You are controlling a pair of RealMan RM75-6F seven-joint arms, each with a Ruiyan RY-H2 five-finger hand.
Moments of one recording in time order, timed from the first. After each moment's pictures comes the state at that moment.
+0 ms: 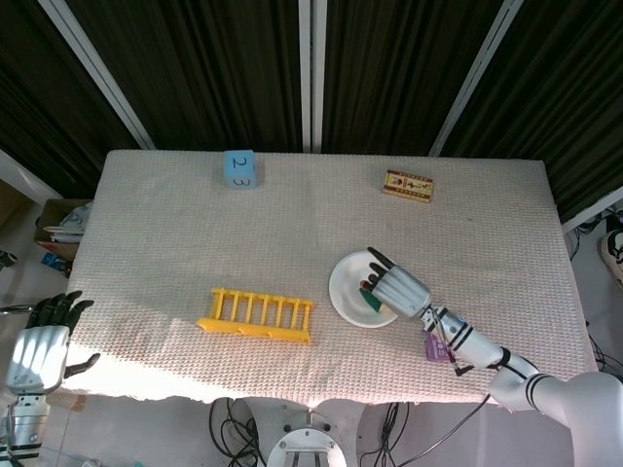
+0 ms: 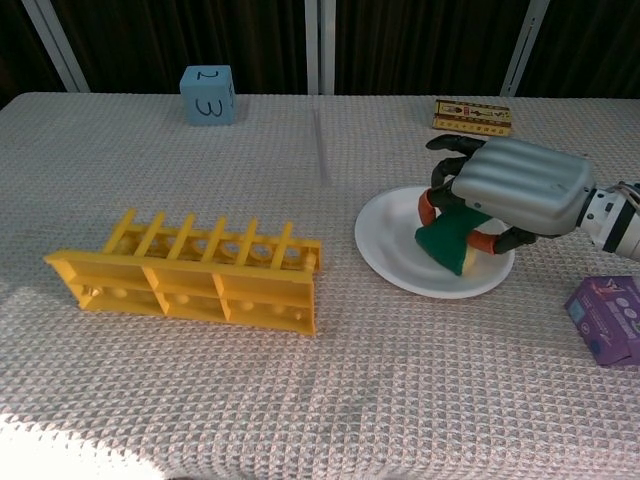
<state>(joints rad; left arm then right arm) 0.00 -1.18 0.01 -1.71 1.48 1.51 0.26 0.70 -1.67 -0.08 -0.92 -1.80 1.20 -0.03</state>
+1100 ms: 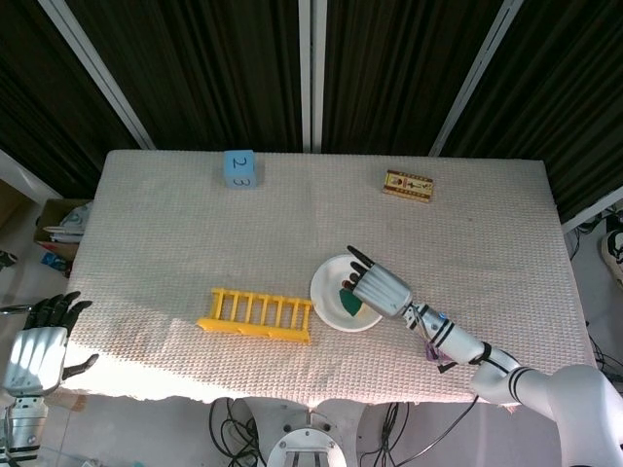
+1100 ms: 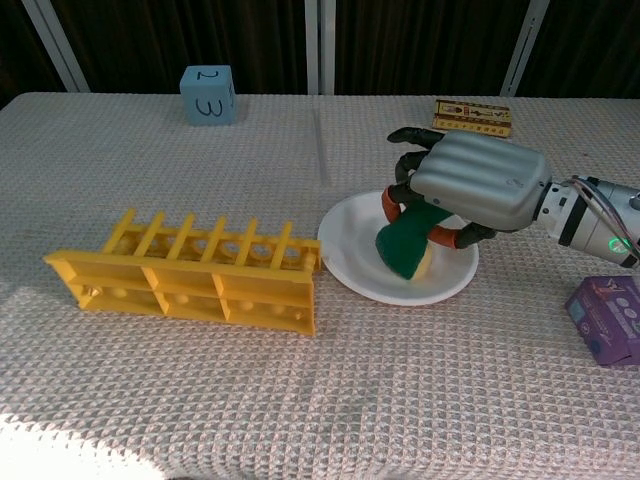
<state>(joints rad) 0.01 -1.18 0.01 -1.70 1.49 1.53 0.25 0.76 -1.71 -0.05 -0.94 -1.80 1.17 -0.10</state>
